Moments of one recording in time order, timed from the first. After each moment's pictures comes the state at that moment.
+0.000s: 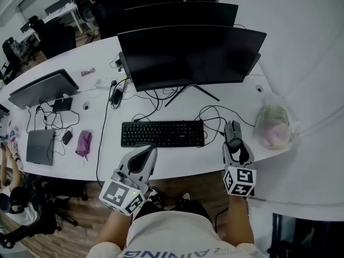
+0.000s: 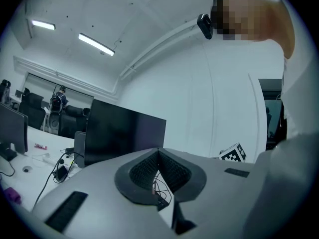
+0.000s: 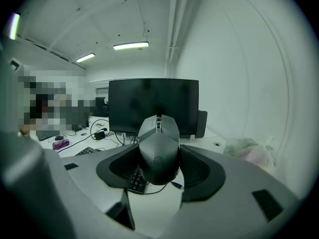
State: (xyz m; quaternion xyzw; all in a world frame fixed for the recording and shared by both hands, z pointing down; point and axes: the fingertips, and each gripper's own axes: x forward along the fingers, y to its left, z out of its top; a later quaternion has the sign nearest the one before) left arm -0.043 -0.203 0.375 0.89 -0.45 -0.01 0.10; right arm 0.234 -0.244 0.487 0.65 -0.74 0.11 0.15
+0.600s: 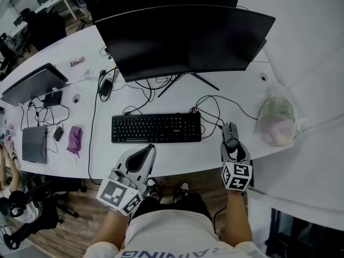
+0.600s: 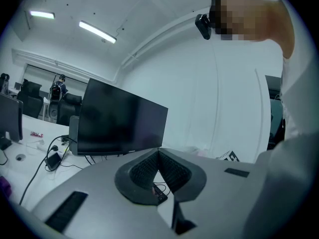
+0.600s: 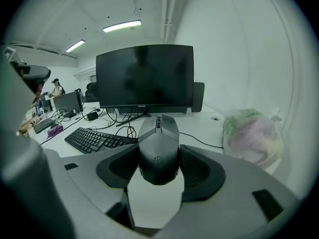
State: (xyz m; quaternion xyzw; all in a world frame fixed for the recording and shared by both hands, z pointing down) left arm -0.017 -0.231 0.423 0.89 -0.44 0.03 0.14; right arm 0.269 -0.256 0.593 0.64 -0.71 0.19 0.22
